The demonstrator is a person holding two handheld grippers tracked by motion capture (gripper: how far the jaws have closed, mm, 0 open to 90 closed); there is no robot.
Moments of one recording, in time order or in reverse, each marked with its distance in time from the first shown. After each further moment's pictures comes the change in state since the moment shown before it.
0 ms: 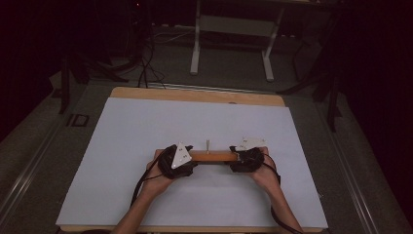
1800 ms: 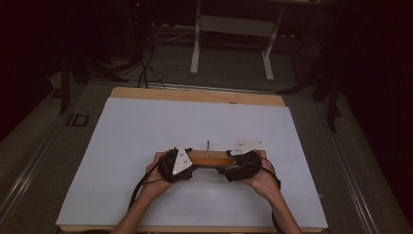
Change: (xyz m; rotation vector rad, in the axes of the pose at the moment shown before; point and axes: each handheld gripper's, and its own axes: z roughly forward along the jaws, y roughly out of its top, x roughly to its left) left arm -0.008 -0.006 -0.002 0.009 0.022 0.061; right arm 0.034 0.025 -0.023 0.034 0.081 0.002
